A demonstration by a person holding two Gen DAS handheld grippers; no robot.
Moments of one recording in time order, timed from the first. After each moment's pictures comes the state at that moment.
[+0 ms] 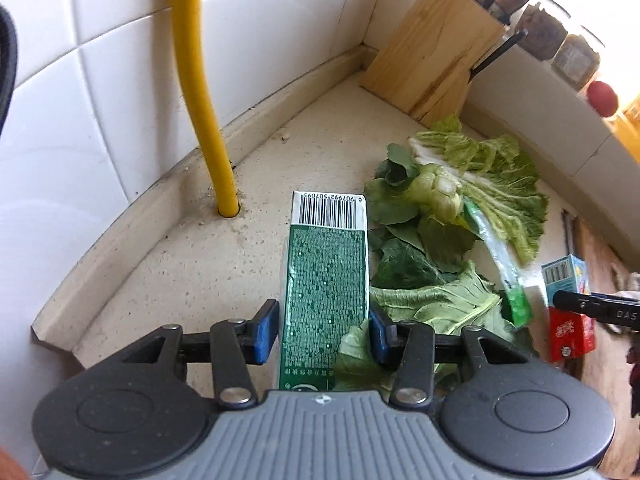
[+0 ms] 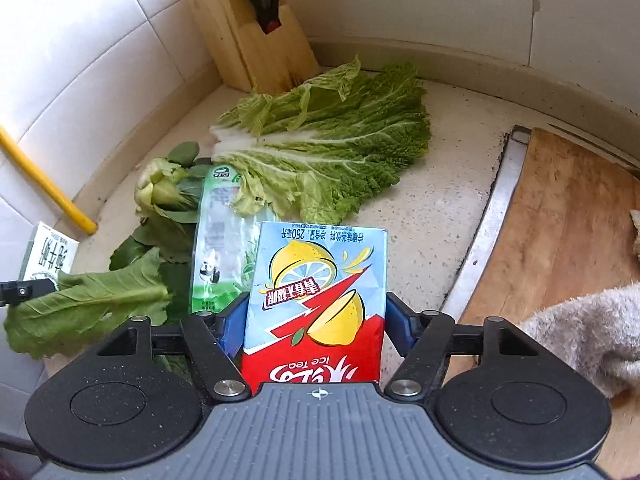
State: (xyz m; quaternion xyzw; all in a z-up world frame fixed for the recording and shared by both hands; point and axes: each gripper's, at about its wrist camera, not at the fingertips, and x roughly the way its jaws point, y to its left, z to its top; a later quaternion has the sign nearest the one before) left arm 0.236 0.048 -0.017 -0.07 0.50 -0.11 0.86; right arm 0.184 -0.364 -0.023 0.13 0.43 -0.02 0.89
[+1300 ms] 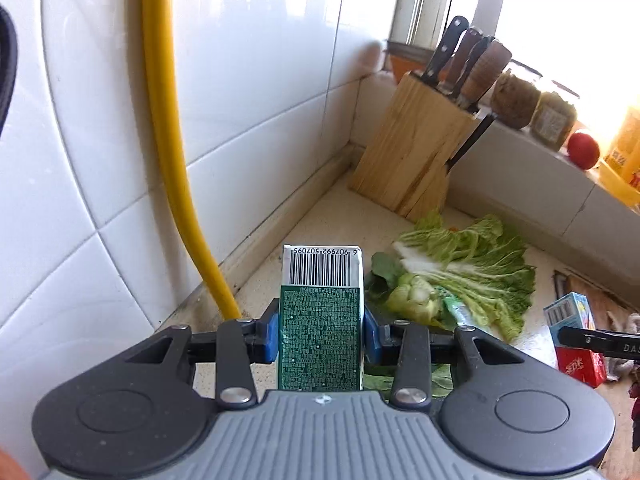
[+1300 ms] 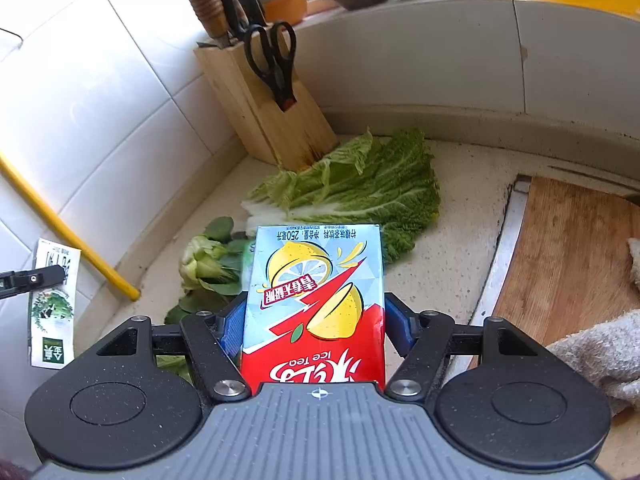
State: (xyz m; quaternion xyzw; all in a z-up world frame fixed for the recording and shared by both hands) left arm 0.242 0.027 0.055 -0.02 0.39 -0.10 0.92; right arm 0.169 -0.375 0.009 0.18 0.34 0.01 0.92
